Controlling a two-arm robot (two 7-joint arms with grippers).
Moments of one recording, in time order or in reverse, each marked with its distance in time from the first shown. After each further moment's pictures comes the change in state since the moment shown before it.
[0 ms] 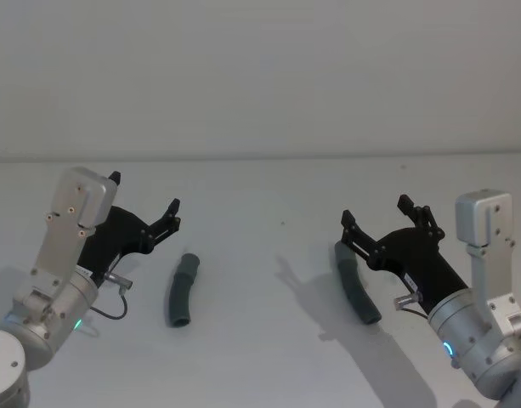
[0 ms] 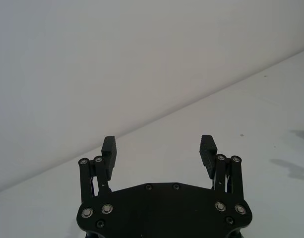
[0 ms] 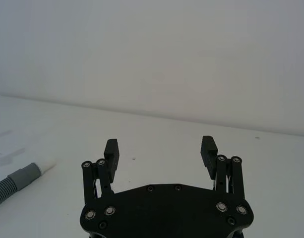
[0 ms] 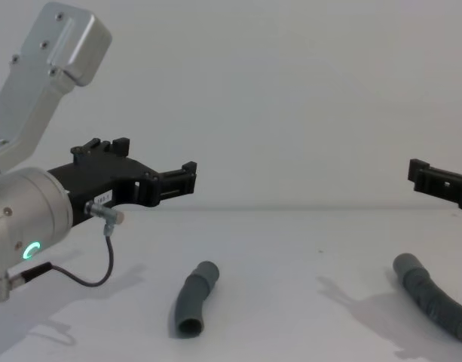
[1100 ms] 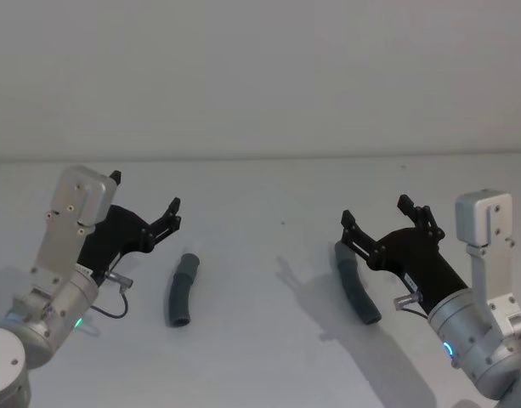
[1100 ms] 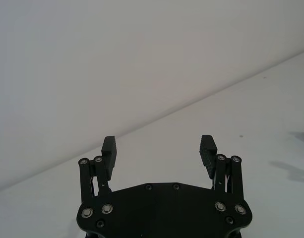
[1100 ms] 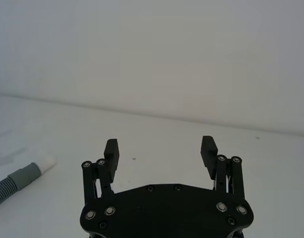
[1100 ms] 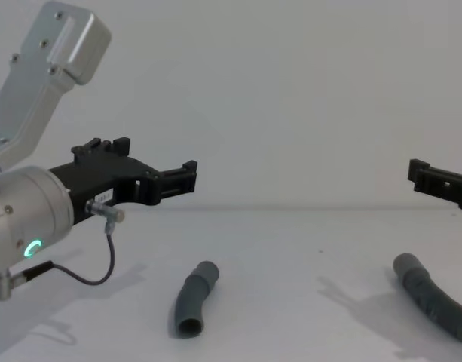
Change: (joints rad) left arm -0.002 -0.005 -0.004 0.002 -0.007 0.003 -0.005; right arm 0.000 0.000 0.000 0.000 0.000 0.000 0.000
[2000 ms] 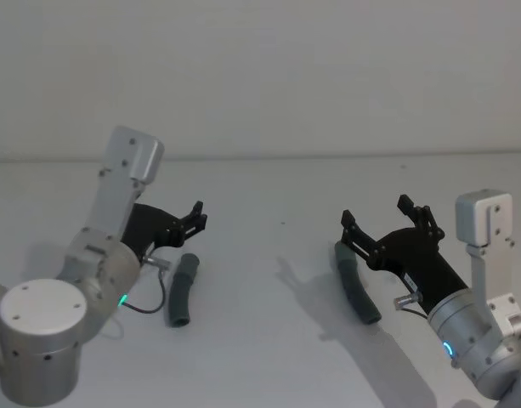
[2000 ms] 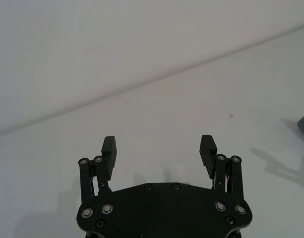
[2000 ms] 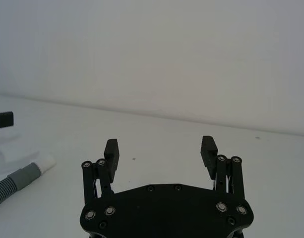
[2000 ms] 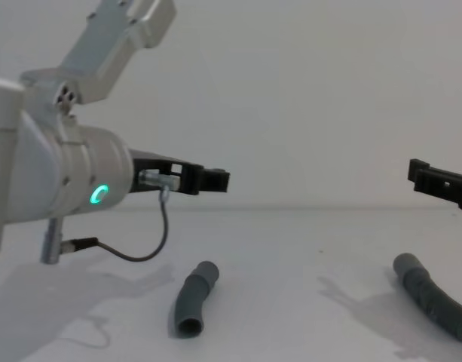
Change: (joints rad) left arm -0.045 -0.129 0.015 -0.146 -0.015 0.509 0.131; right arm 0.000 0.000 0.000 0.000 0.000 0.000 0.000
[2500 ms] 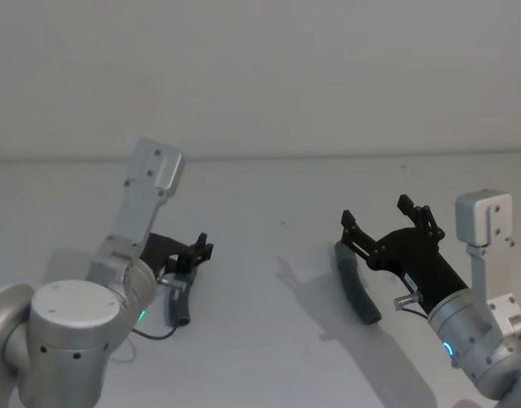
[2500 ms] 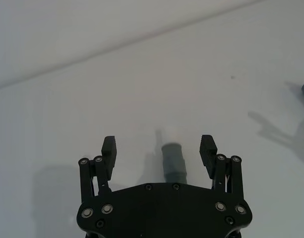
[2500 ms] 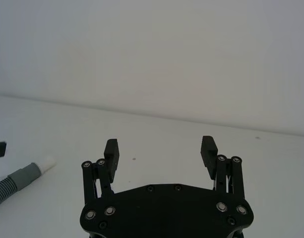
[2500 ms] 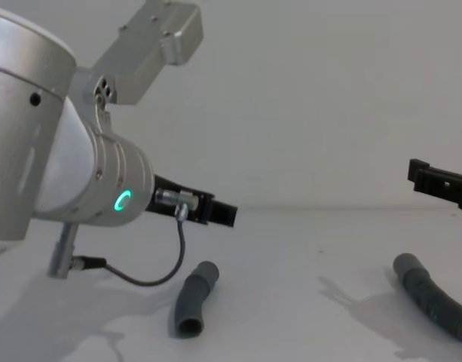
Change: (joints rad) left arm 0.025 -0.076 0.008 -0.073 0.014 0.270 0.098; right arm 0.000 0.000 0.000 0.000 0.000 0.000 0.000
